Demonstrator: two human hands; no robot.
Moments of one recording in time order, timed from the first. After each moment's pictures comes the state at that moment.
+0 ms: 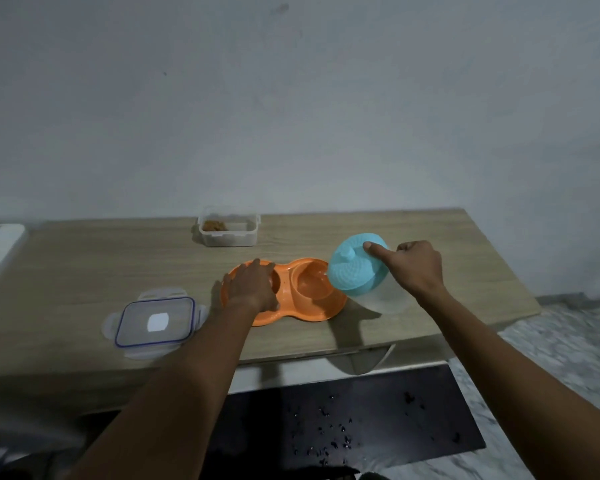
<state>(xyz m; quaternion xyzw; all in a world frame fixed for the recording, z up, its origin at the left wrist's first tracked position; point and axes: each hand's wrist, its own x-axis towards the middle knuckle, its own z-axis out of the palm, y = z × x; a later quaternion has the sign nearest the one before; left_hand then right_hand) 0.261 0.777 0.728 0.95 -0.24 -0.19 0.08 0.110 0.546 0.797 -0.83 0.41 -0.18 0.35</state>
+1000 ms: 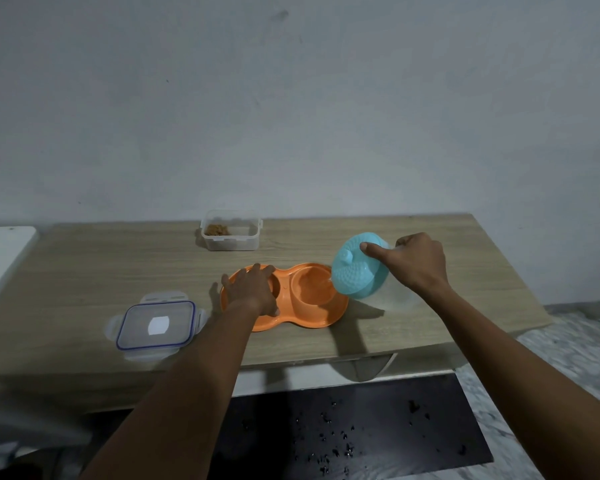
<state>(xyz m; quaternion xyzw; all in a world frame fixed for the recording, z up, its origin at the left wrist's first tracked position) 0.260 0.770 0.729 0.95 -0.22 -0.20 0.06 0.122 0.527 0.809 -0.88 0.35 -0.17 0.27</state>
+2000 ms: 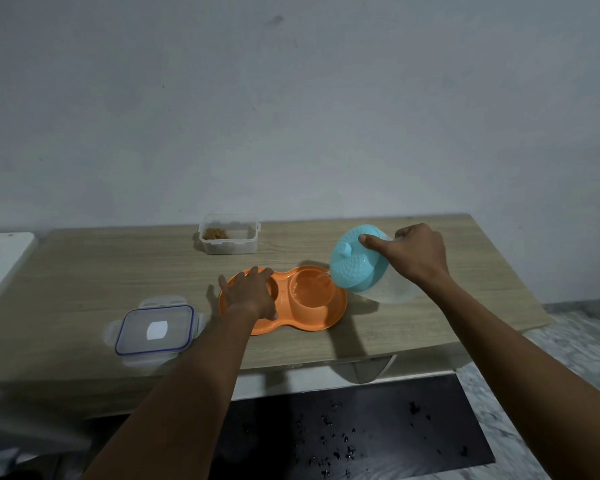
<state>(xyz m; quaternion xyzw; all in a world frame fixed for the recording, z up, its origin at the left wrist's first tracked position) 0.259 0.768 0.731 0.96 -0.21 -0.19 0.05 0.130 0.520 0.821 -0.89 0.33 -0.18 0.27</state>
